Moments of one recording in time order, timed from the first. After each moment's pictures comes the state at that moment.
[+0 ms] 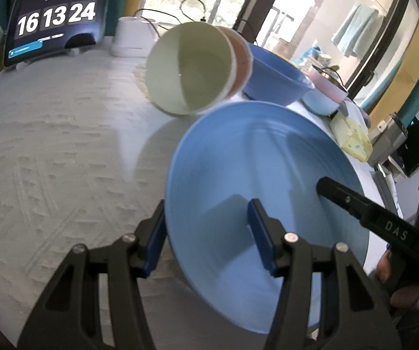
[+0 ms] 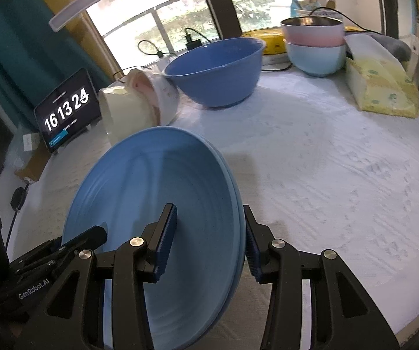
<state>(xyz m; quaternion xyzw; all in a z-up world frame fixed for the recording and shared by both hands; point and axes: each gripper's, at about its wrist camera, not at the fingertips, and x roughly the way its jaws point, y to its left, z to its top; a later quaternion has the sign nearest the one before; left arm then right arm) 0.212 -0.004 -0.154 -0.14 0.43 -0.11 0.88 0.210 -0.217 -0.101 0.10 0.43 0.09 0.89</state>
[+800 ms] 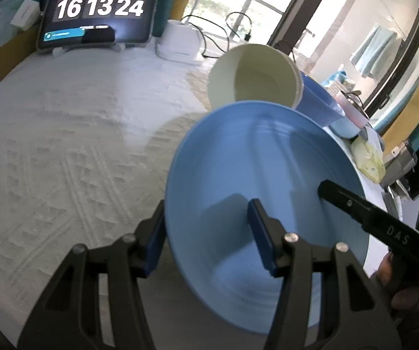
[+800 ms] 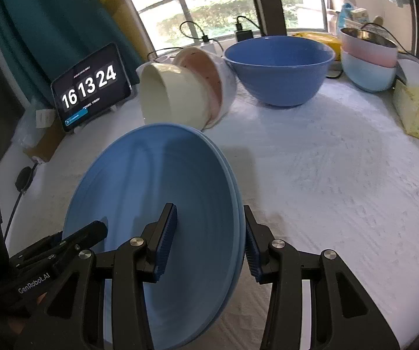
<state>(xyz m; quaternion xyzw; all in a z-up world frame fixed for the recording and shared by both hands) 0.209 0.060 -0.161 -0.17 0.42 -0.07 0.89 0.231 -0.150 -0.105 0.05 0.45 0.13 0.88</state>
